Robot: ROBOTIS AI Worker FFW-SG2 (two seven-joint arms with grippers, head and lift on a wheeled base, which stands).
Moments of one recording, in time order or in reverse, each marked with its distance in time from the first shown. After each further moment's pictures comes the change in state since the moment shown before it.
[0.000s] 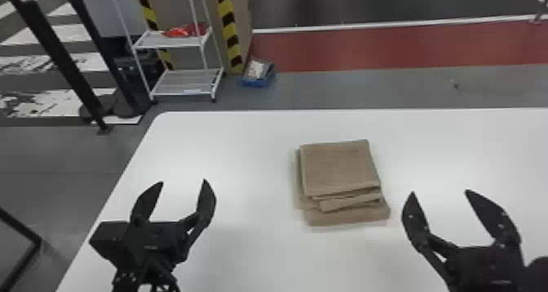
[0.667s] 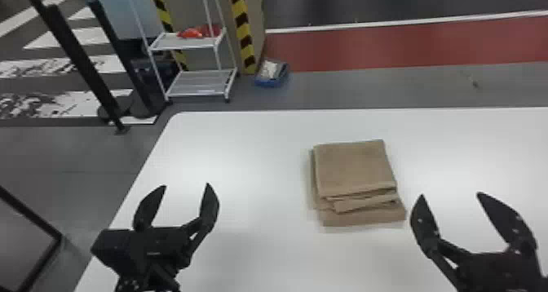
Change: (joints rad) left arm 0.049 0.000 0.032 -0.037 0.001 -0.021 -0.005; right arm 0.017 0.000 0.030 -0.014 0.005 -0.012 -0.002
